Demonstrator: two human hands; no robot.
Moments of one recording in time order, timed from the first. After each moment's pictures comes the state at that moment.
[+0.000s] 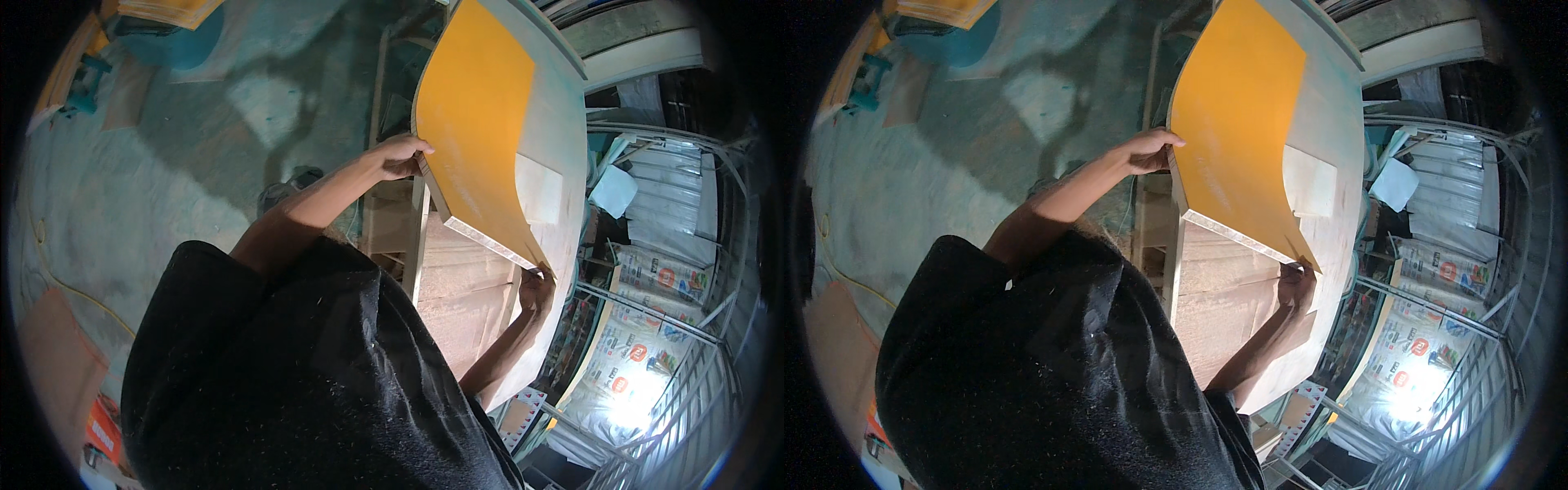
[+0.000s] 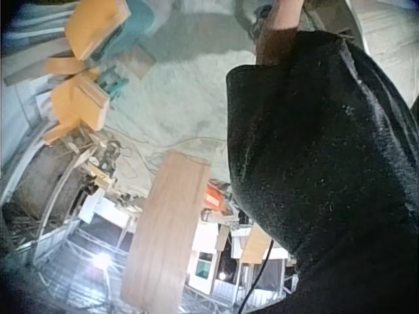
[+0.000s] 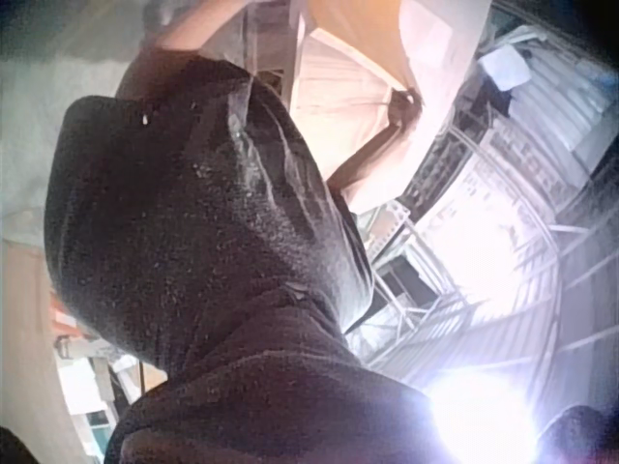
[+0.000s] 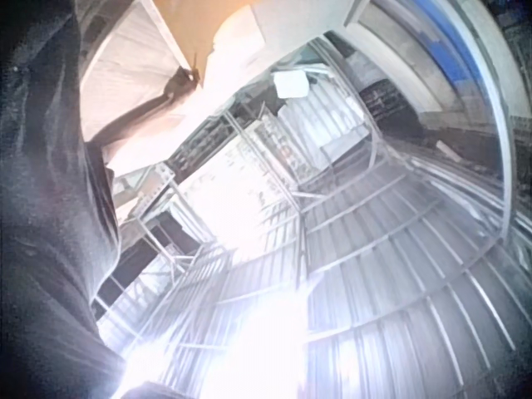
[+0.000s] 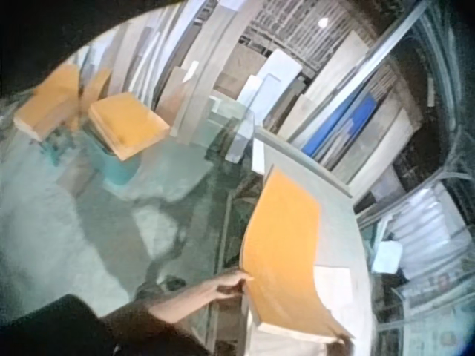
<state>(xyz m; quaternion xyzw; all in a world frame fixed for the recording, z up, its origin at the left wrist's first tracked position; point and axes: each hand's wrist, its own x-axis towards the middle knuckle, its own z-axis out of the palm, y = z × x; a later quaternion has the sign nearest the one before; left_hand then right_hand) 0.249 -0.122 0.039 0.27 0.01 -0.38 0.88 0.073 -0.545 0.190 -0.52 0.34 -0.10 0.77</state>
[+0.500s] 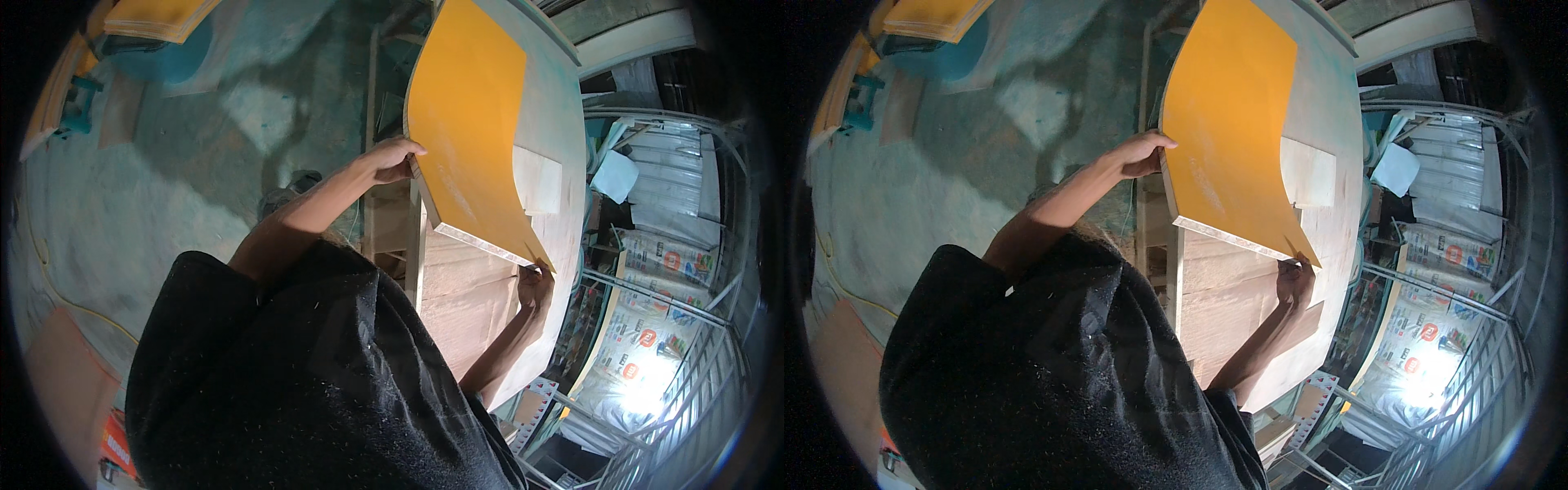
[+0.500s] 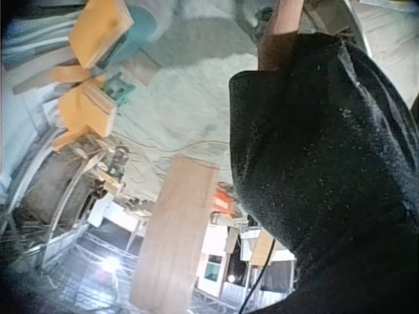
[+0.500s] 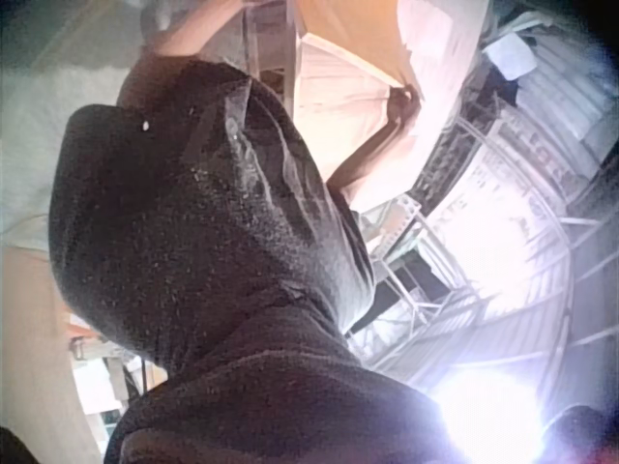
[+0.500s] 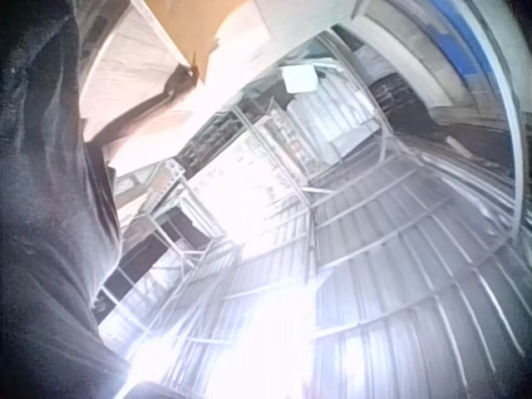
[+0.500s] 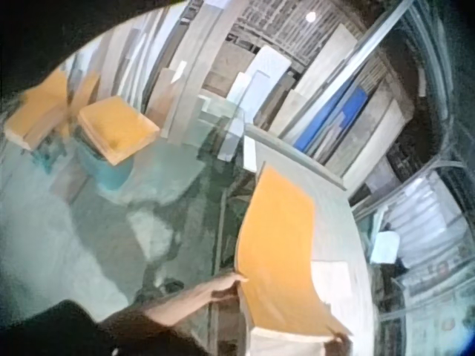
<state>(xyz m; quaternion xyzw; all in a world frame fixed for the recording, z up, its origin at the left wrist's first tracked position) 0.251 -0.122 0.040 0.28 0.00 -0.39 0.88 0.060 -0.530 0.197 -0.51 0.34 -0.10 0.78</state>
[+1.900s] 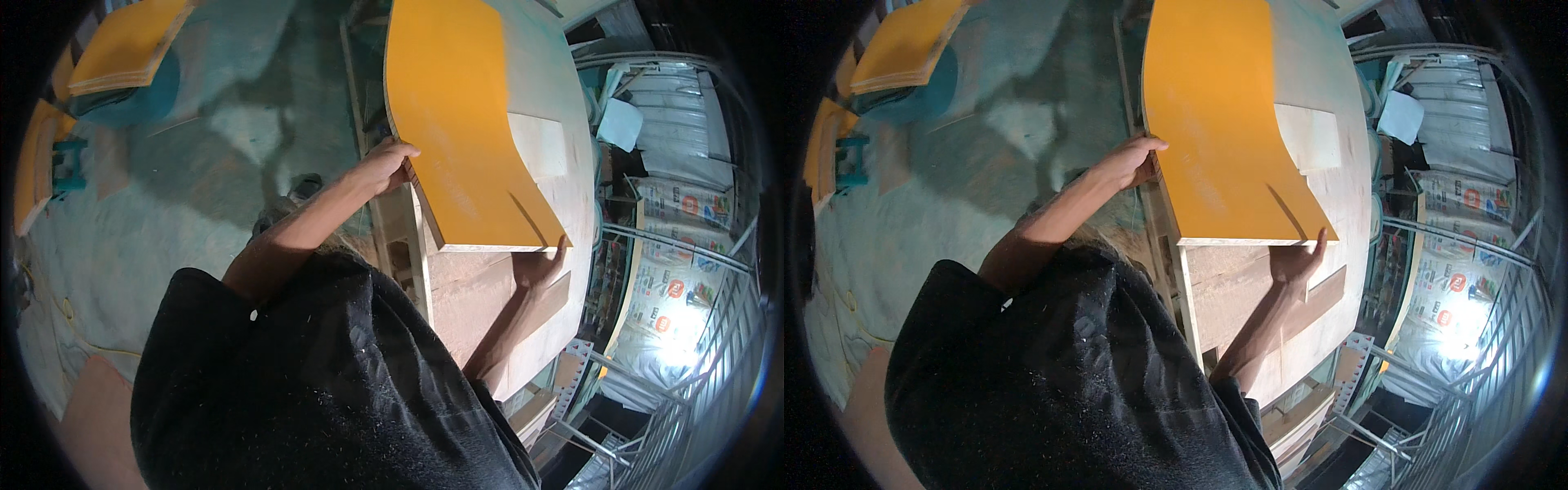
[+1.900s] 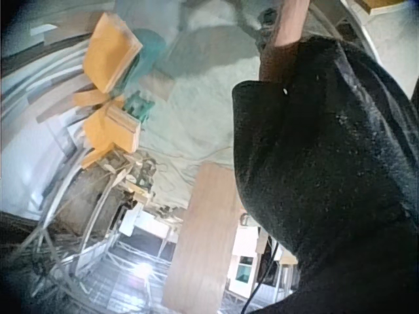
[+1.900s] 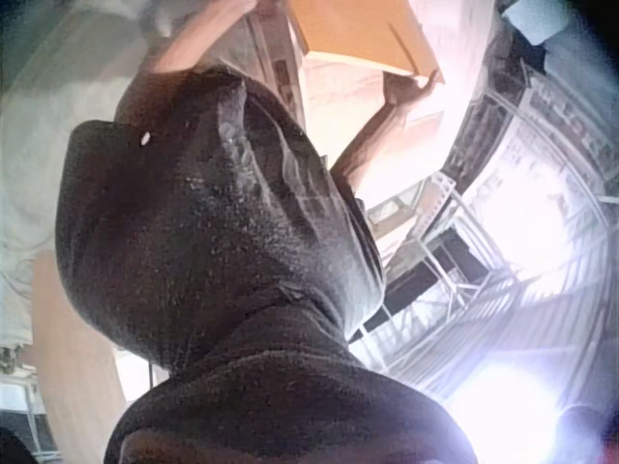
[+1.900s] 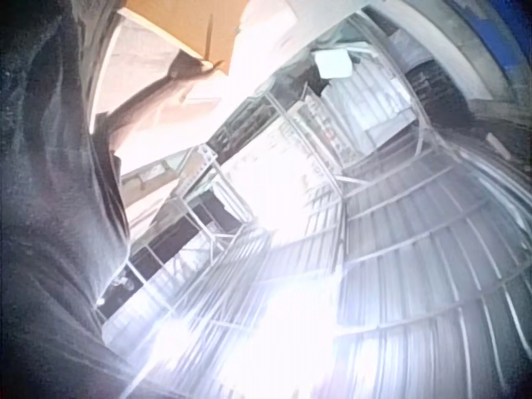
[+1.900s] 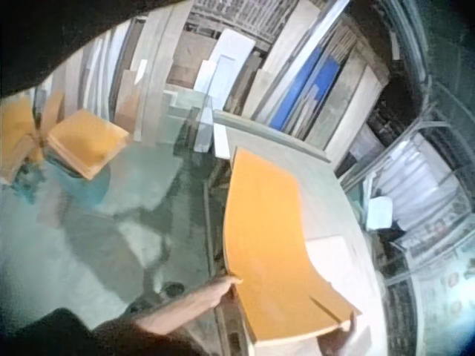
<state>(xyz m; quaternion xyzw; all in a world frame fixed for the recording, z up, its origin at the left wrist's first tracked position) 0.266 -0.144 0.069 0.29 0.03 -0.39 0.87 0.091 -0.436 0.234 -0.41 0.28 -0.12 0.86</state>
